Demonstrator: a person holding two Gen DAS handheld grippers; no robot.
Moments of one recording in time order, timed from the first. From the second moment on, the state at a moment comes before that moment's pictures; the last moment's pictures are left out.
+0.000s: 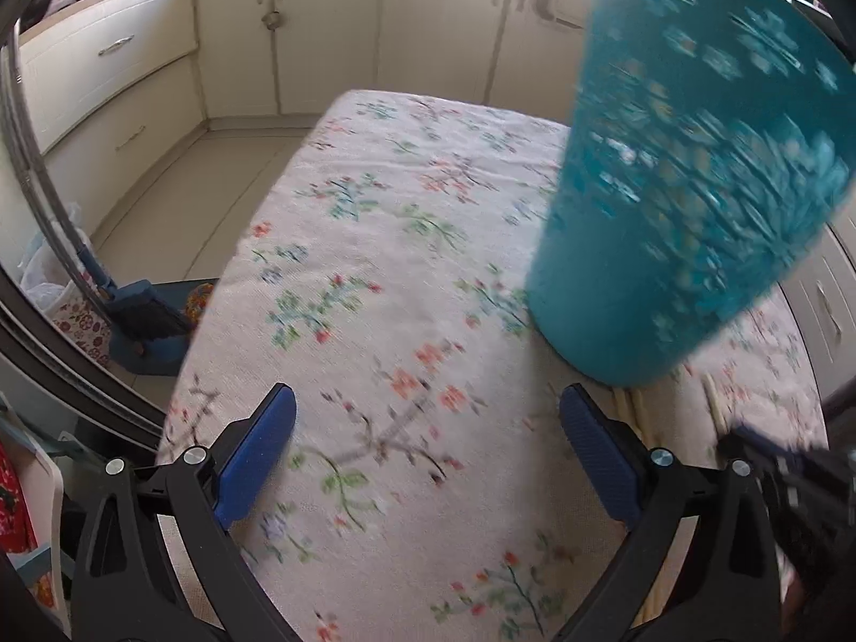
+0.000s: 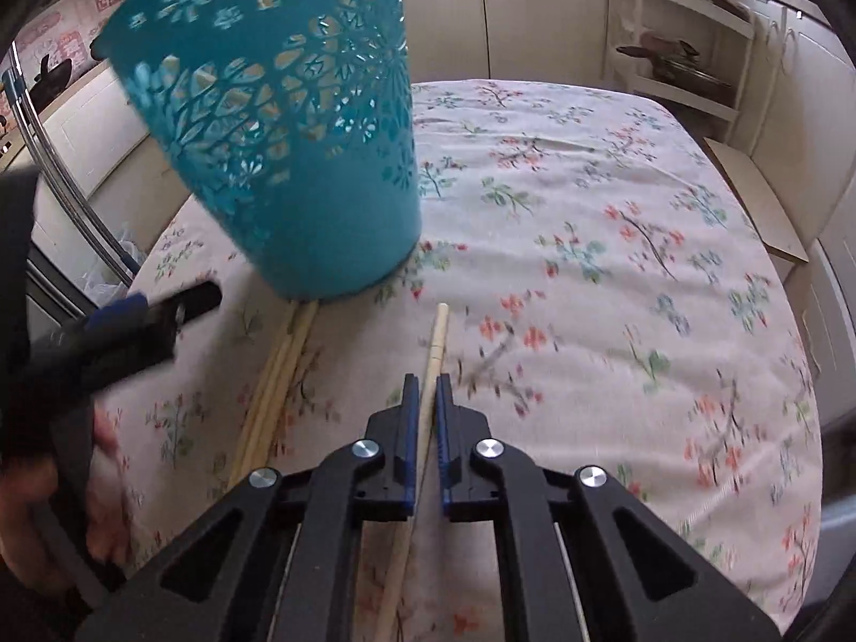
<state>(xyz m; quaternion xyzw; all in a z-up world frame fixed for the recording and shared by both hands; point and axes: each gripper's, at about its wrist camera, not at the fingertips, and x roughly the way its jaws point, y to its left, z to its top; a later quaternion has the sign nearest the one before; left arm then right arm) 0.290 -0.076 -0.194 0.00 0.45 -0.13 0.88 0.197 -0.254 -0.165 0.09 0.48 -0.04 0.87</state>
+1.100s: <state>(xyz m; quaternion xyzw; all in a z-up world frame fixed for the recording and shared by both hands) 0.239 -0.125 -0.183 0.07 0.48 -0.23 0.84 0.196 -0.288 -0.170 0.17 0.47 0.01 0.87</state>
